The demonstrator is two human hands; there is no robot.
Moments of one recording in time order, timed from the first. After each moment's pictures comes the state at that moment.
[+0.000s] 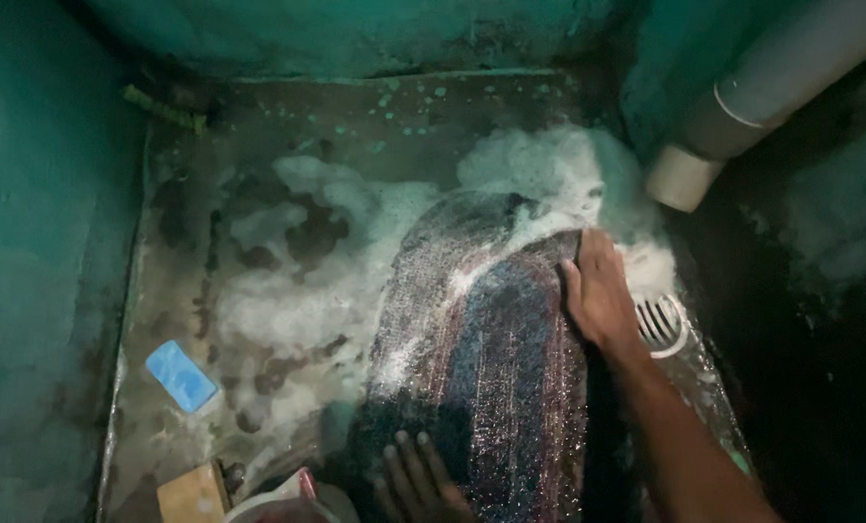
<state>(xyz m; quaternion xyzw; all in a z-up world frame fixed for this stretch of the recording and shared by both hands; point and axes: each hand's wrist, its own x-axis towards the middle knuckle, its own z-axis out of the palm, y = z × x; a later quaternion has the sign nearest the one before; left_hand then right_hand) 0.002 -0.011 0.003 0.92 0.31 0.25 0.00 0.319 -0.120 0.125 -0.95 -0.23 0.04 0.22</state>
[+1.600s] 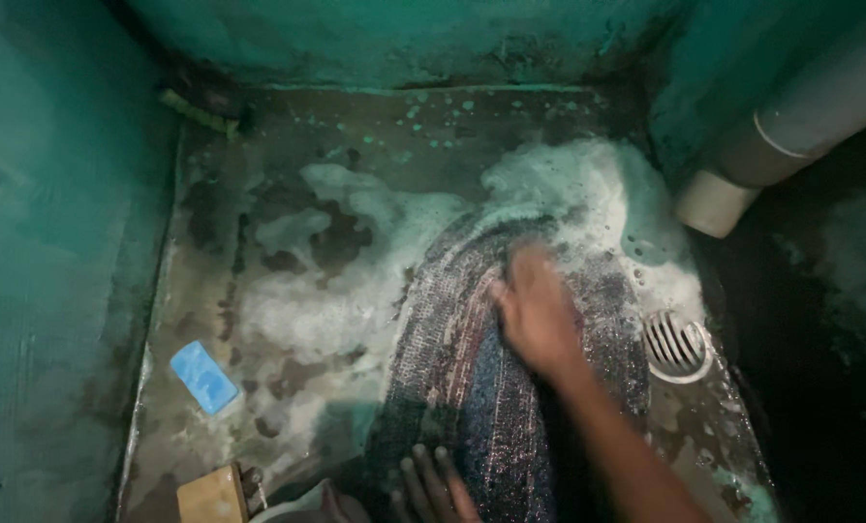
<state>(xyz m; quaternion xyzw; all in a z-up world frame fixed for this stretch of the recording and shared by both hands) -0.001 -0.011 -0.012 0.92 0.29 0.26 -0.02 0.277 -0.022 0.141 -0.94 -0.10 0.25 0.23</state>
